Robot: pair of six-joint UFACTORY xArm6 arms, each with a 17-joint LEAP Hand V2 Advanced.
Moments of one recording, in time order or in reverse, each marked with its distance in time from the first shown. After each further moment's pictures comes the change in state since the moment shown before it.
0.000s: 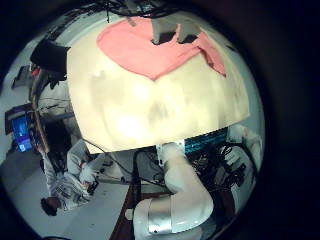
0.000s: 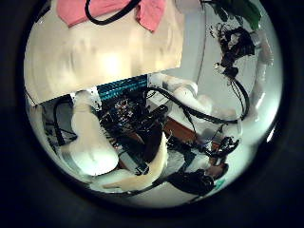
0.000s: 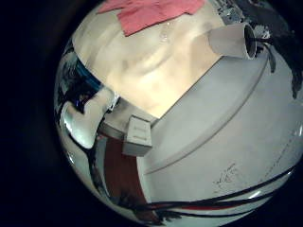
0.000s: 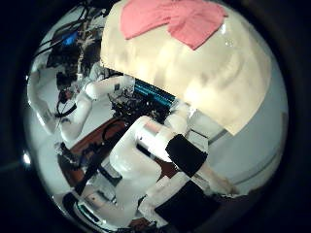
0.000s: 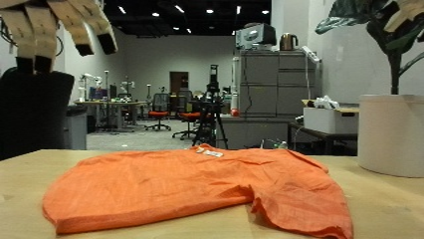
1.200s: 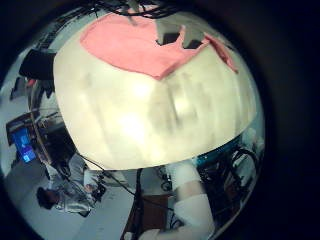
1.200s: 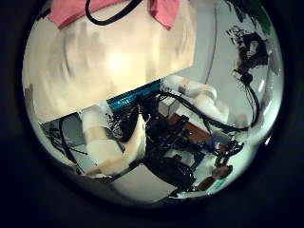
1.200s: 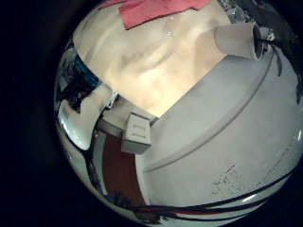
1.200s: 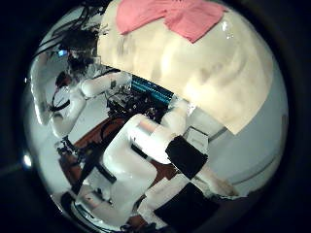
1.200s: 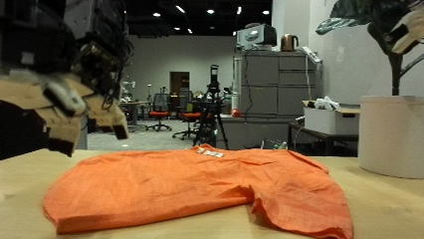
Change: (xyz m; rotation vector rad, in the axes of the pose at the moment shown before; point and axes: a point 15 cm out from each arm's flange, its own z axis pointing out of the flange) left arm -0.052 -0.086 0.085 -0.093 -0.181 0.080; right arm -0.003 -0.010 0.027 -0.057 -0.020 -0.006
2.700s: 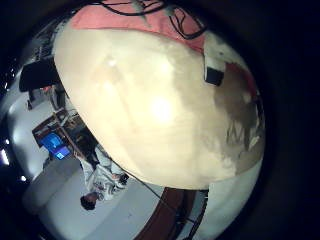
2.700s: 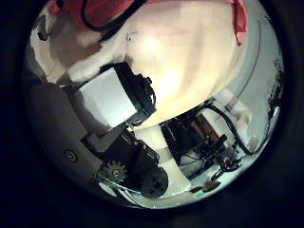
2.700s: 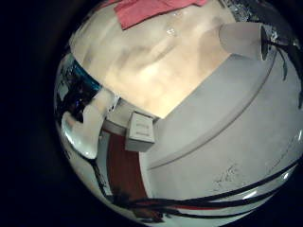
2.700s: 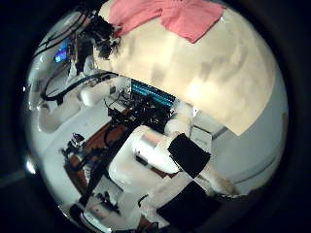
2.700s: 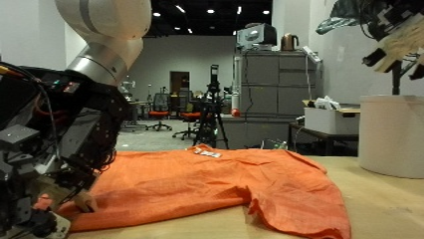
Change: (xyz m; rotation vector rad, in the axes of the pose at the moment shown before) left arm -0.086 -0.068 0.057 -0.281 -0.312 -0.073; right arm -0.007 -0.024 0.008 -0.029 -0.031 0.037
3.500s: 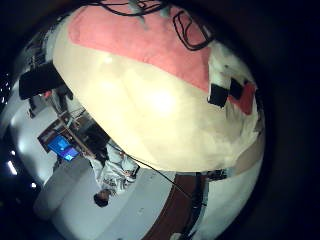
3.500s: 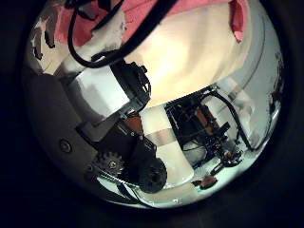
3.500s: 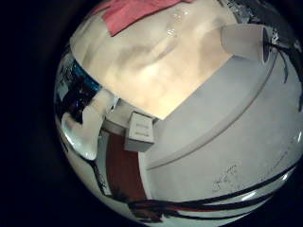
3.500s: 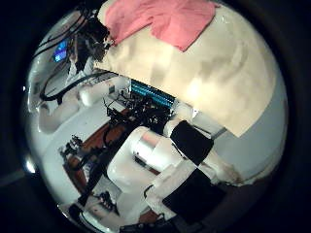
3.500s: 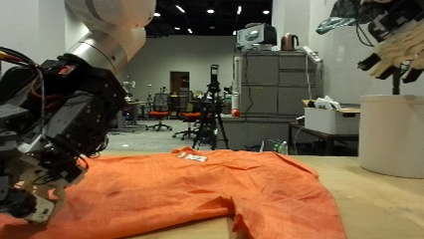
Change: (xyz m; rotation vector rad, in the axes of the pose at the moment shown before) left arm -0.012 0.026 -0.017 -0.024 -0.034 0.051; right arm 0.006 -0.013 0.000 0.031 0.021 -0.007
